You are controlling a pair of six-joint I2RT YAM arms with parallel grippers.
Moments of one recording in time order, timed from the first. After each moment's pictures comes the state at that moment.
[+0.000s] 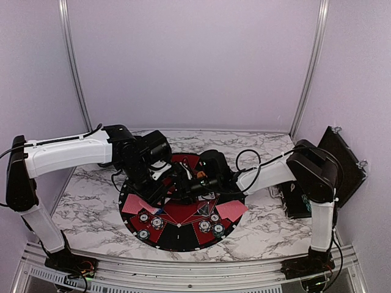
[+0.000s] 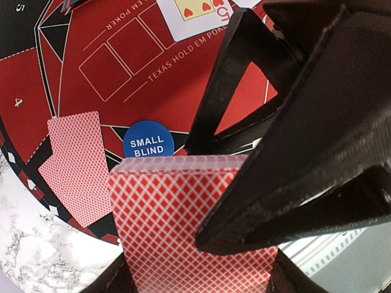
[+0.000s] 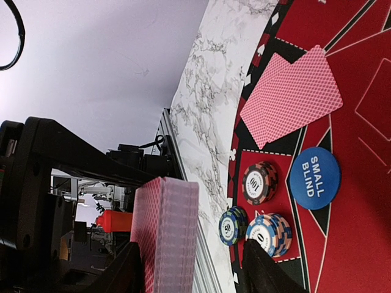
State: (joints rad) left arm -0.93 1.69 1.43 -1.12 0.04 -0.27; right arm 0.89 2.04 1.16 0.51 -0.78 0.99
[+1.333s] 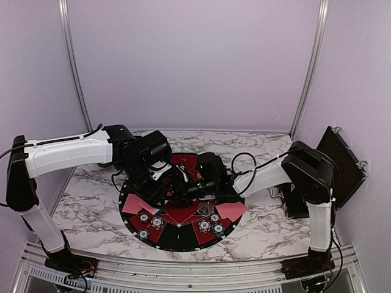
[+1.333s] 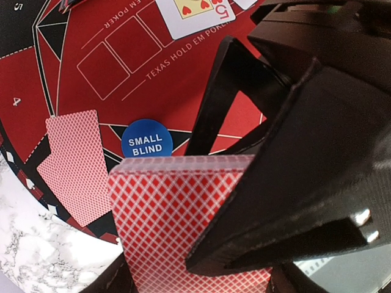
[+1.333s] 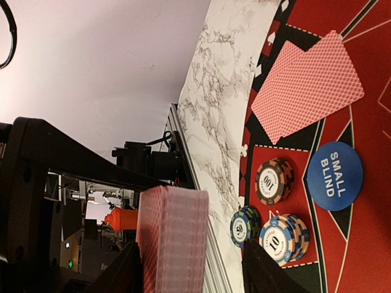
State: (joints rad) left arm -0.93 1.69 1.44 -1.12 0.04 -0.27; right arm 0.92 2.08 1.17 0.57 -0.80 1.07
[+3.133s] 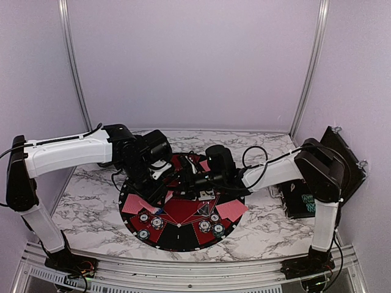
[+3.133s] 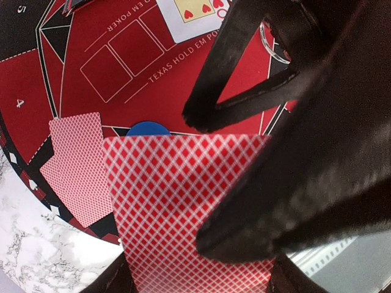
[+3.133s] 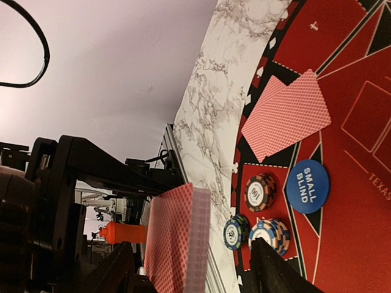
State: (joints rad) left arm -0.93 1.69 1.44 -1.12 0.04 -0.27; right arm 0.87 1.98 1.12 0.52 -0.76 1.02
